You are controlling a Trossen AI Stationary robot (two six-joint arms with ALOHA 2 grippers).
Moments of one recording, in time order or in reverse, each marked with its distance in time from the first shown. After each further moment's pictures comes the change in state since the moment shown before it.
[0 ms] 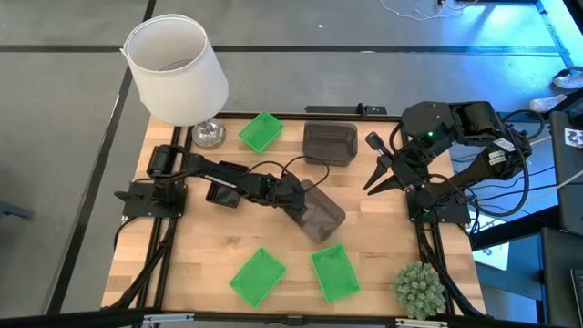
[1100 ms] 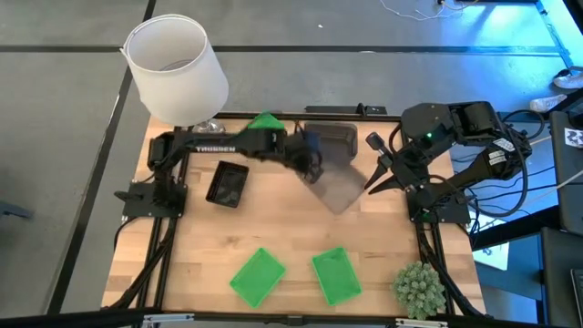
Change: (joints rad) left arm 0.191 -0.028 0.510 -0.389 0.174 0.184; right arm 0.000 0.000 0.000 -0.033 0.020 0.000
